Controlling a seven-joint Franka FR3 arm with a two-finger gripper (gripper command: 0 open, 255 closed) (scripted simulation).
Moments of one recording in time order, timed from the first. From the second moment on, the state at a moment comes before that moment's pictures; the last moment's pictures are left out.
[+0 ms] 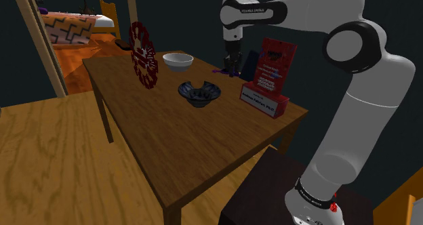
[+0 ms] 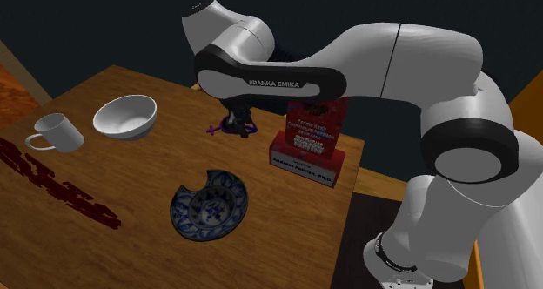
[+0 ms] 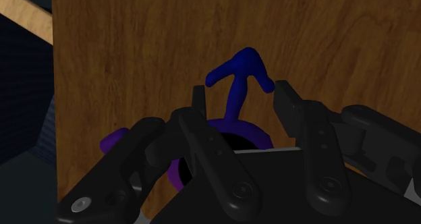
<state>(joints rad) -0.07 0.06 -0.16 -1.62 -0.10 1.52 -0.24</state>
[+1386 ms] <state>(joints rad) 0.05 -0.02 -0.05 -1.55 -0.07 1.35 -0.03</state>
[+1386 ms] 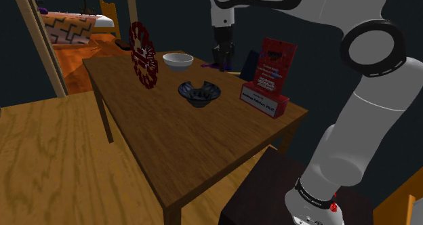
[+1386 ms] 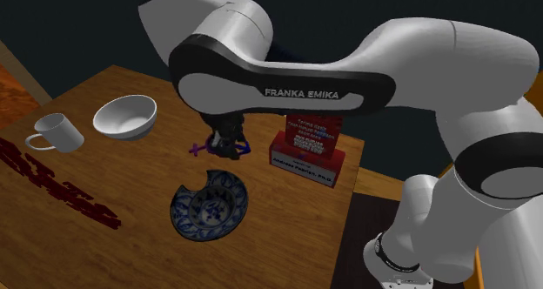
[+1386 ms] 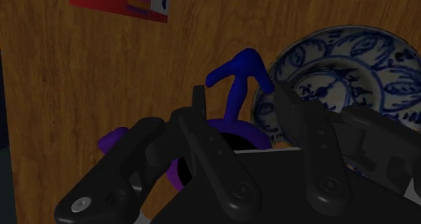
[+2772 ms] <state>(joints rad) 0.15 -0.07 0.06 -1.78 -0.03 1.52 0.19</state>
